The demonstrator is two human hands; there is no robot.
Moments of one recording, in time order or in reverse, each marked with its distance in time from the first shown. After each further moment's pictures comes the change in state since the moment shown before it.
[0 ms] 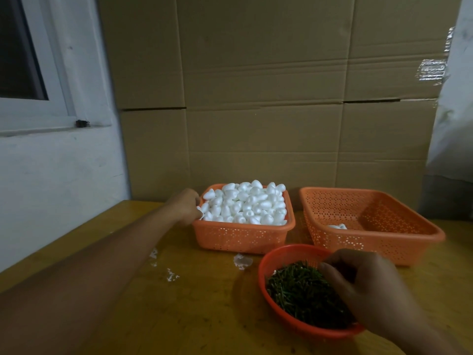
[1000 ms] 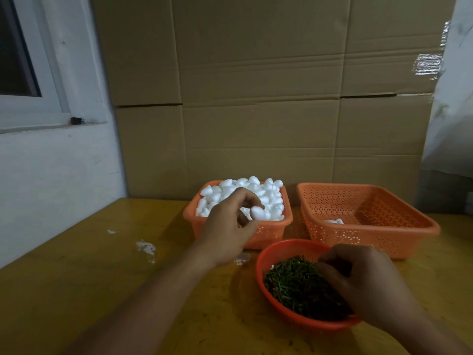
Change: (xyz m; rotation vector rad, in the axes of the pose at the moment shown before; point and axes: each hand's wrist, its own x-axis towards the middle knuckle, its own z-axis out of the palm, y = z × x) left_hand -0.106 0.080 0.031 -0.712 0.128 0.540; right_hand -0.002 -0.002 -0.002 -0.057 -0.009 -0.003
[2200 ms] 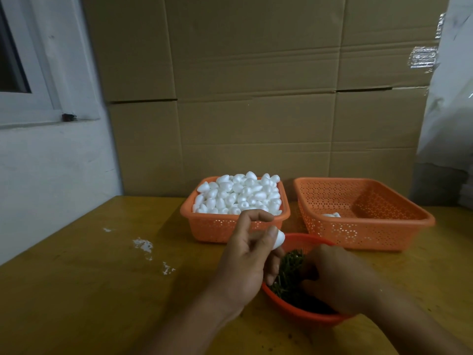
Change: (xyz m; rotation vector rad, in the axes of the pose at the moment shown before) left_hand -0.048 0.019 0.045 -0.649 -0.050 -0.217; right_hand 0.020 -0.019 0.016 -0.399 -0.408 -0.016
